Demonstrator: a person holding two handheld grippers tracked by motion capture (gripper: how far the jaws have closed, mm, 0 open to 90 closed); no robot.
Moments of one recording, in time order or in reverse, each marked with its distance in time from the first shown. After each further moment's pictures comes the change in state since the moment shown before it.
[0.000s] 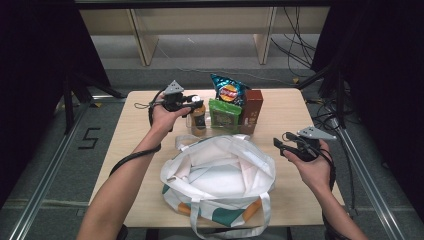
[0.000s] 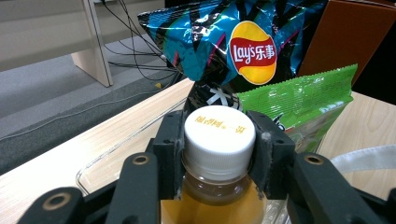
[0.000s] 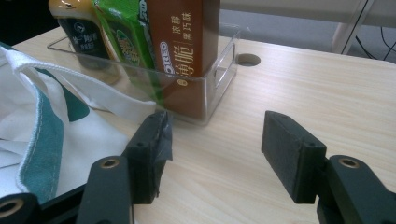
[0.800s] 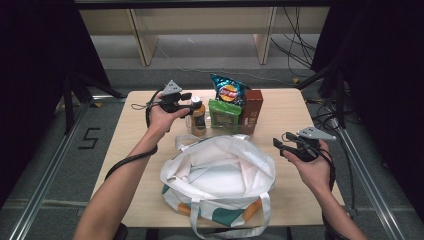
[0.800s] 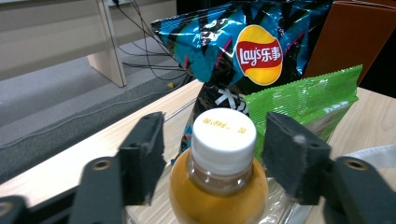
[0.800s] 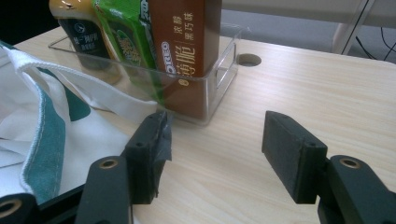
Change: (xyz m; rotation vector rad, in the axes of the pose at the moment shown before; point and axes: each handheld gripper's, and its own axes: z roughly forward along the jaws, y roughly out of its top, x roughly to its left) left arm -0.005 0.004 -0.013 0.010 0.071 0.016; right arm 0.003 0.000 -0.001 0.009 0.002 0.024
